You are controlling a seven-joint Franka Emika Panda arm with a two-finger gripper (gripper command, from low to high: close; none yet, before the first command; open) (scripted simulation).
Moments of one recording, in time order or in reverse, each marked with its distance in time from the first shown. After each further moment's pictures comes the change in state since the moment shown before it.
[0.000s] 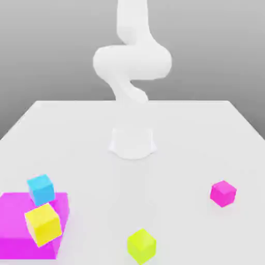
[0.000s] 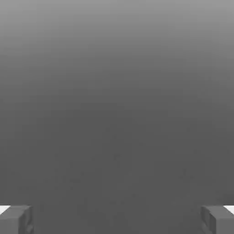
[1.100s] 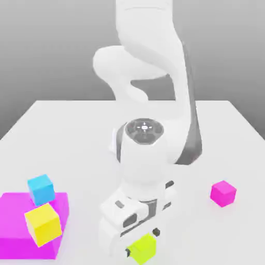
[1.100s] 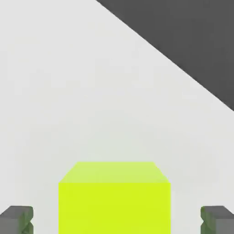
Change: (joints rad) arm 0.091 1.118 -0.036 -0.167 0.087 0.555 -0.654
